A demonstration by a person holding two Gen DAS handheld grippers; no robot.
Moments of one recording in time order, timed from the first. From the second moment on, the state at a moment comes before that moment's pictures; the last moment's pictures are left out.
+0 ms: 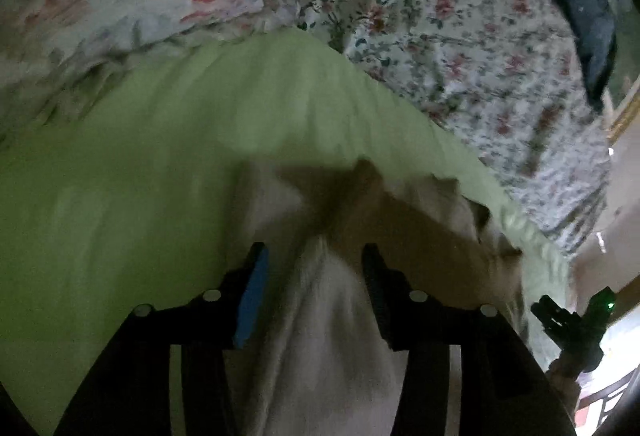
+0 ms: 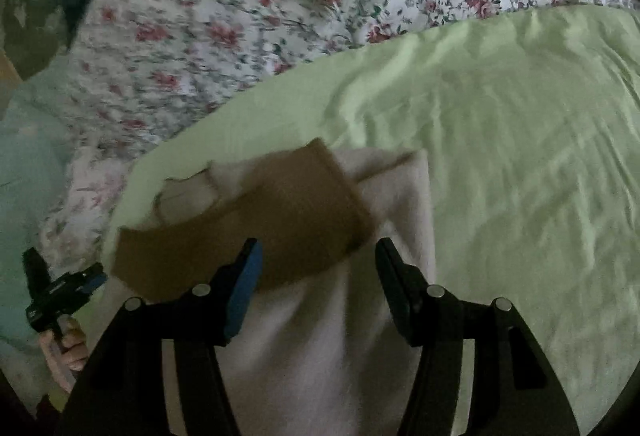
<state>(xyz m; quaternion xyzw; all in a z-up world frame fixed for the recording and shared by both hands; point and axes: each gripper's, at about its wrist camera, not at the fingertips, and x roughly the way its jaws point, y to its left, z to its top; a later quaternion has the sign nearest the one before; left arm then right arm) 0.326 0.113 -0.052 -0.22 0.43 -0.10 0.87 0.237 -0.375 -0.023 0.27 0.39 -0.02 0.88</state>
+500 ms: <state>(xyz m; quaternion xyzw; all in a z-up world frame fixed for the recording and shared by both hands) 0.136 0.072 -0.047 -0.24 0.44 -0.19 0.85 0.110 -0.302 -0.025 0.30 0.39 0.06 0.87</state>
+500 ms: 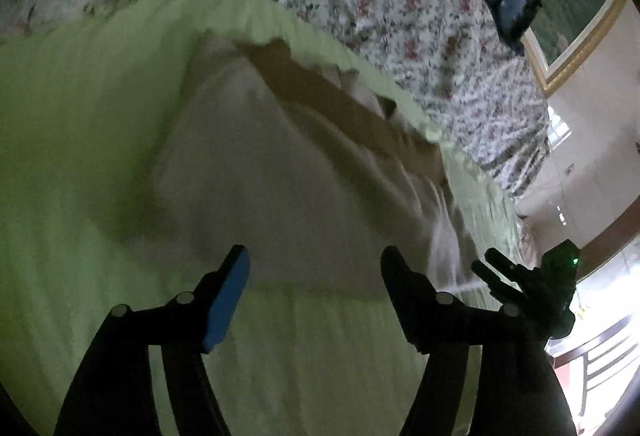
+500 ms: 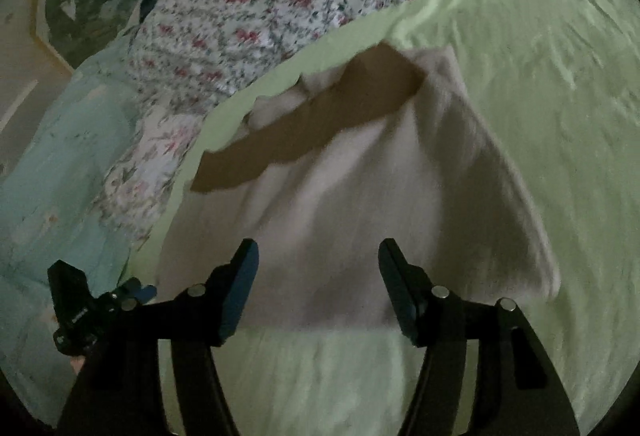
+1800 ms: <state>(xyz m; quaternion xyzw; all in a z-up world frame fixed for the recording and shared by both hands) 0.216 0.061 -0.043 -0.27 0.37 -0.10 0.88 0.131 -0.301 -0.026 0.31 0.39 0.10 0.86</state>
